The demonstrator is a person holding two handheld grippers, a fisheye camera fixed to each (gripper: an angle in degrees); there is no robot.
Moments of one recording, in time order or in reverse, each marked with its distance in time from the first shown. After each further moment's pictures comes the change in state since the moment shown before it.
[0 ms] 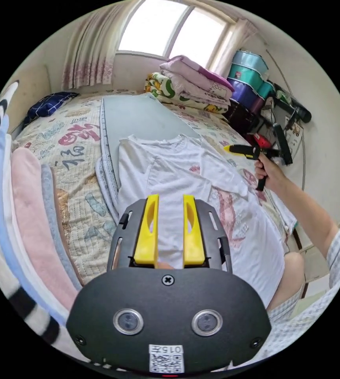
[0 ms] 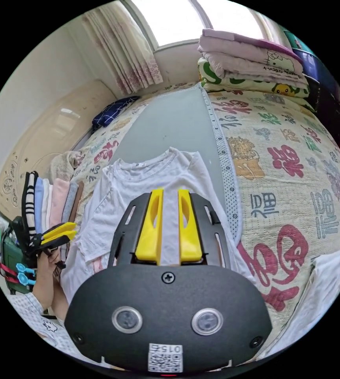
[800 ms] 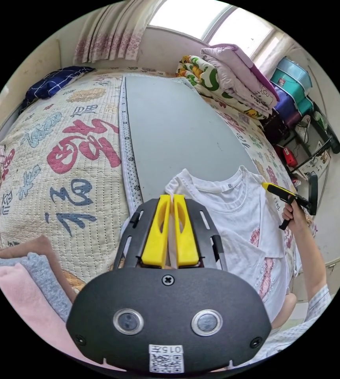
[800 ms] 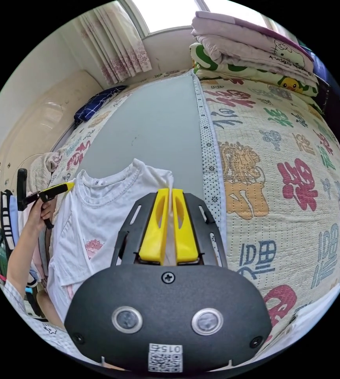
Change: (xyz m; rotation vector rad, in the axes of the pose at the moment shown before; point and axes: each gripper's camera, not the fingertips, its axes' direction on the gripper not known) left arm -0.190 -0.185 0.157 -0.170 -0.065 -0.093; right arm -0.068 -0.051 -0.090 -0.076 0.073 -0.007
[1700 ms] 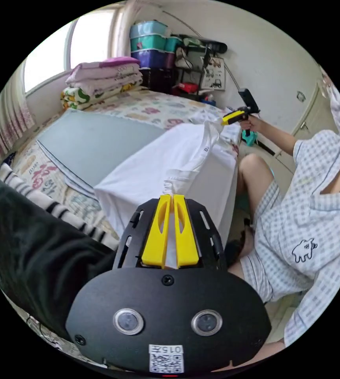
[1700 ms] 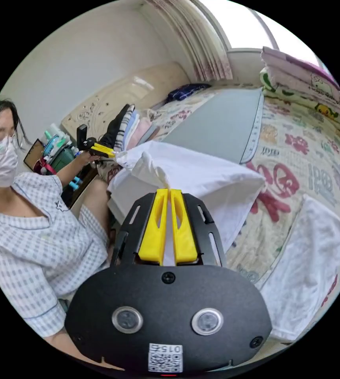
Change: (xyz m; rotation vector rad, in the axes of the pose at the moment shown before) left arm 0.308 0.362 -0.284 -0.159 0.221 0.750; right arm -0.106 0.443 -0.457 -0.122 -0.384 -0.387
